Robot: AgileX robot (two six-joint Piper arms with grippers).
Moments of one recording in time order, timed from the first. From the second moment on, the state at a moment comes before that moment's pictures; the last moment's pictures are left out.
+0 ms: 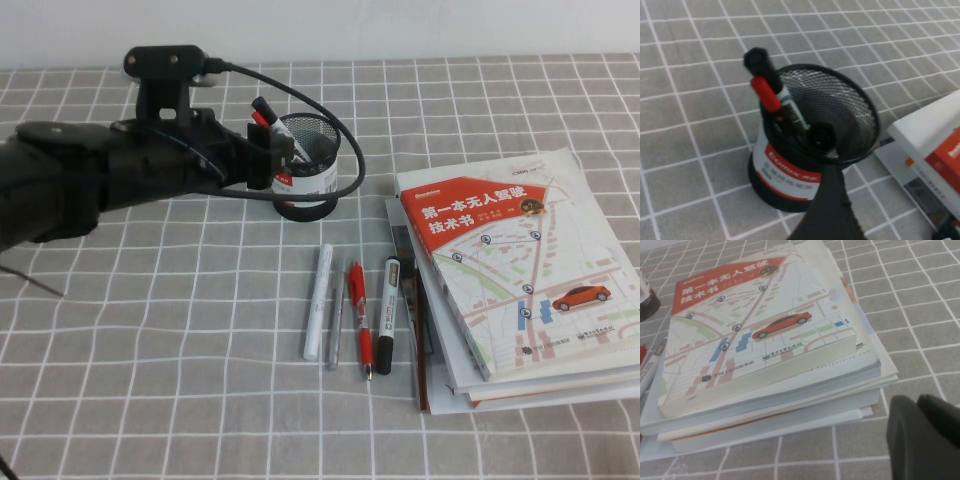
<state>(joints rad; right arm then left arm) 0.04 -0.01 0.03 0.14 0.38 0.11 -0.36 1.69 -1.14 -1.46 0.32 1.38</state>
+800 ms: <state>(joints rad) 0.04 -0.01 0.03 0.14 0.38 0.11 -0.36 1.90 -1.30 -1.72 0.27 1.65</state>
